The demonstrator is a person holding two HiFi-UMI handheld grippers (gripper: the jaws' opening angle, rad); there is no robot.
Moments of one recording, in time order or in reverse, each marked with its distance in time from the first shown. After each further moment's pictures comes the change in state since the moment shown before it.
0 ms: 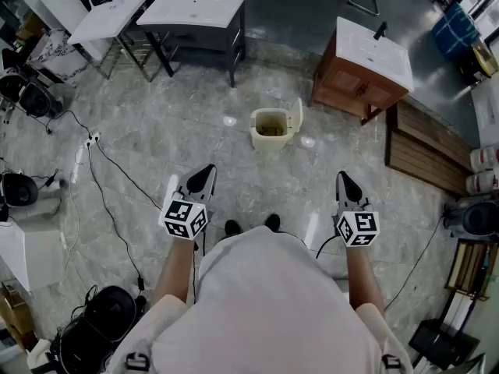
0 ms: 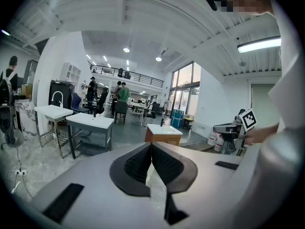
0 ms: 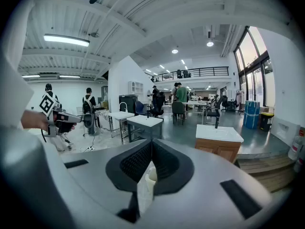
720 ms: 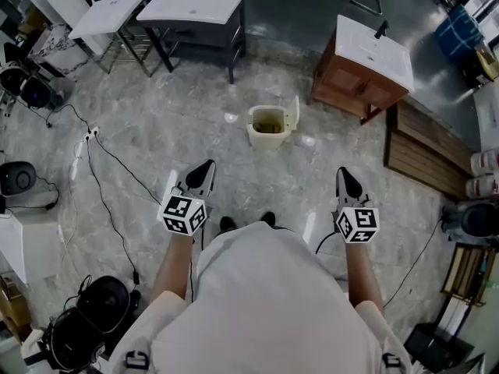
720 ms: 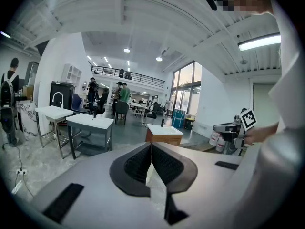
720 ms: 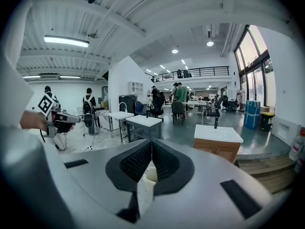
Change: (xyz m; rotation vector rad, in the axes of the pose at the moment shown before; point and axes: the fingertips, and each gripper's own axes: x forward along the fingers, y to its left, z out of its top) left arm 0.017 -0.023 0.001 0.004 -0.005 0.020; right arm 0.002 -0.032 -0.001 0.002 -0.003 0.009
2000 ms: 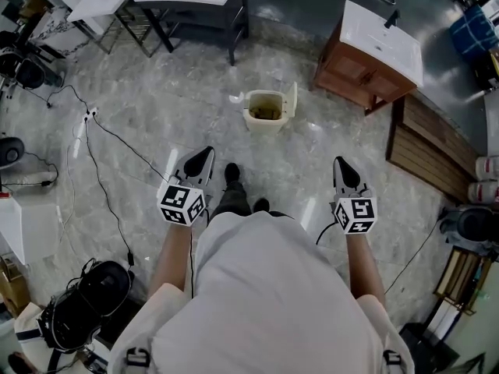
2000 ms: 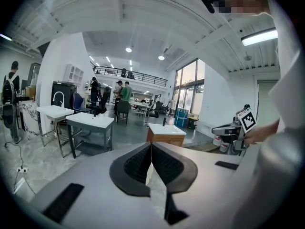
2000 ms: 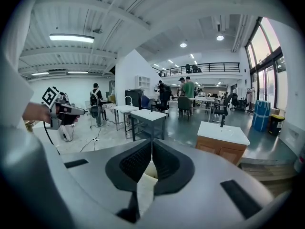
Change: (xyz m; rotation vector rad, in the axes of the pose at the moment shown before) left arm 0.046 -0.024 -0.001 -0.006 0.005 0.042; right arm 0.034 -0.040 -0.017 -0.064 0.065 0.089
